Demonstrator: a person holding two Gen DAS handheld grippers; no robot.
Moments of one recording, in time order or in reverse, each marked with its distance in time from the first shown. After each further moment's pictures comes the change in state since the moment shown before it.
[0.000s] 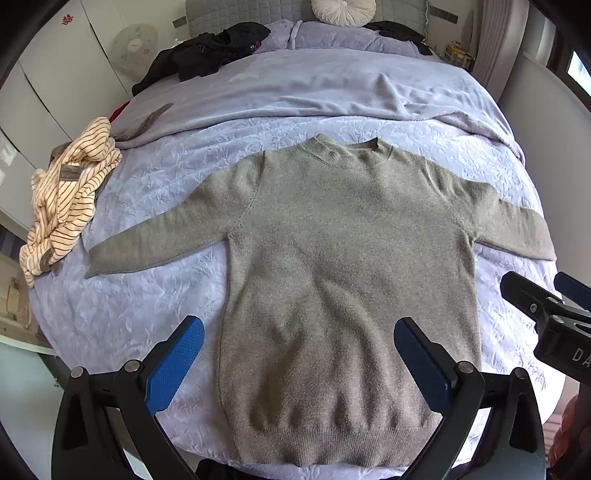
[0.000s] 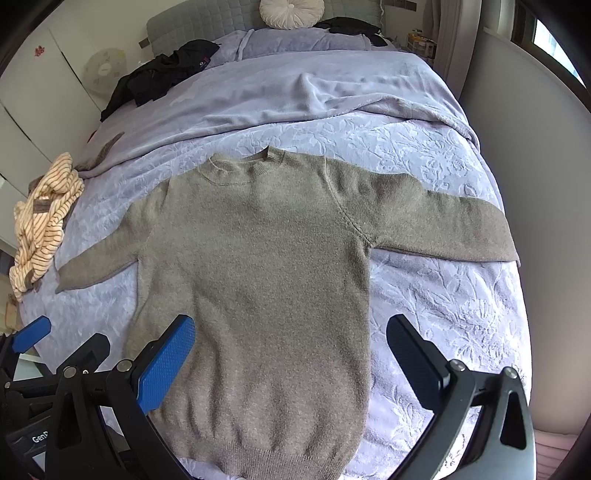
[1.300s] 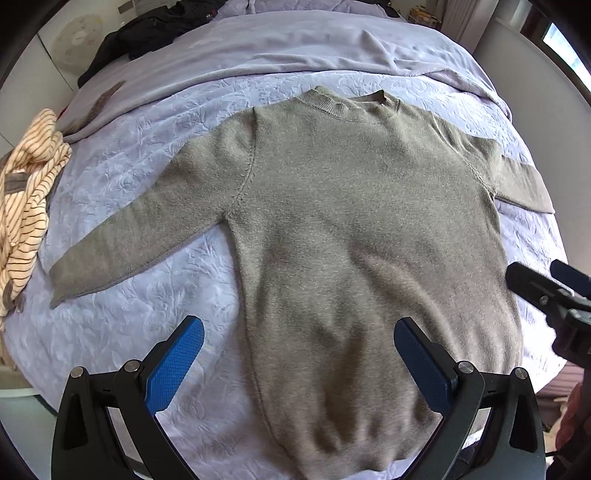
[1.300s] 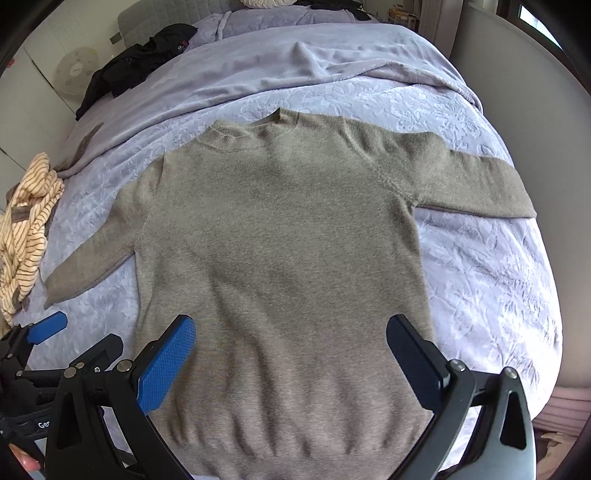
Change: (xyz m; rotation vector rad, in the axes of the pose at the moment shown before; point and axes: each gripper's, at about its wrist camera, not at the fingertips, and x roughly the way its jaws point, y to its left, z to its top) left arm 0.086 0.080 0.008 0.141 0.115 -0.168; right arm 0.055 0.072 -0.019 0.100 0.086 -0.068
